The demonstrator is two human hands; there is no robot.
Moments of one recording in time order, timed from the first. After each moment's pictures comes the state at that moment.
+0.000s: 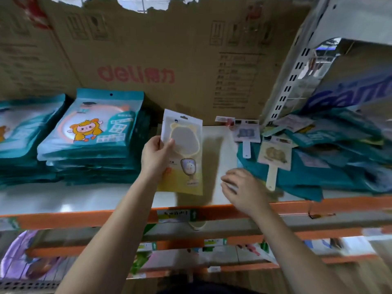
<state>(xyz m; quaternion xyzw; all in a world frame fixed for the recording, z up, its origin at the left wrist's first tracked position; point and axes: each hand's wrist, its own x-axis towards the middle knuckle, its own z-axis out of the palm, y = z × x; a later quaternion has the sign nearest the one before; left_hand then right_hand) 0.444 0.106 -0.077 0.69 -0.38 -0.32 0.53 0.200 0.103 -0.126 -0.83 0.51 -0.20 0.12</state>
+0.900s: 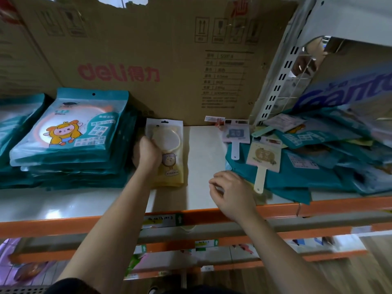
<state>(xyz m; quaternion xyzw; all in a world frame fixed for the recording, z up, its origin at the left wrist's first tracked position) 0.445 0.042 -0.114 0.86 -0.34 -0.16 0.34 0.200 0.103 -0.138 -0.83 0.49 -0.25 0.11</state>
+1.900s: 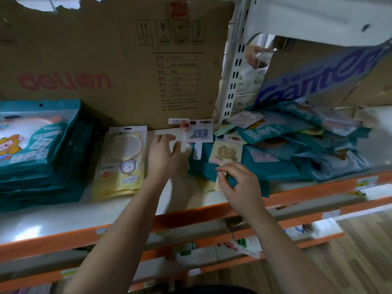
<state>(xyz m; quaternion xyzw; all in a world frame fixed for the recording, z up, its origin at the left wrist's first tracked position) 0.320 0.032 -0.106 0.70 -0.59 -0.13 0.37 0.103 0.094 -0.113 -0.75 0.50 -0.42 0.14</state>
